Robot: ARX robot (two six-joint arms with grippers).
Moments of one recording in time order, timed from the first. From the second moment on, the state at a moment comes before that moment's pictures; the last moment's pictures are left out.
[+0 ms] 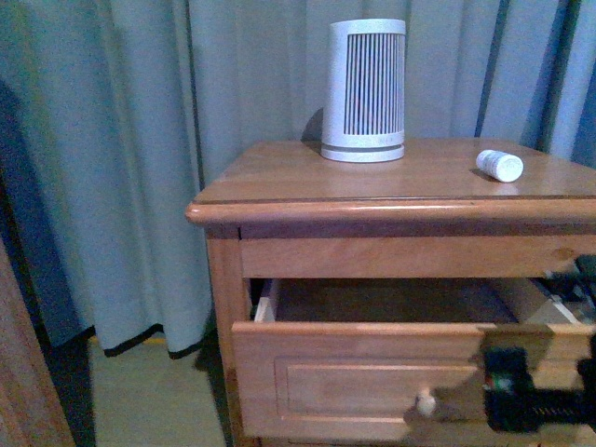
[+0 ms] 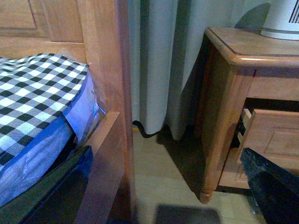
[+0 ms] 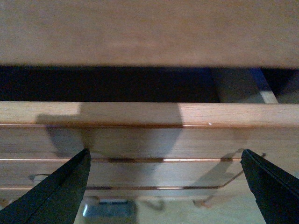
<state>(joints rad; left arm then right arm) -0.01 0.00 0.01 0.00 0.00 0.00 0.16 2.09 0.83 0.92 0.27 0.08</state>
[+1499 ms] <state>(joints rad) -0.01 0.00 0.01 0.00 0.00 0.00 0.12 0.04 0.01 -0.02 0.30 0.04</state>
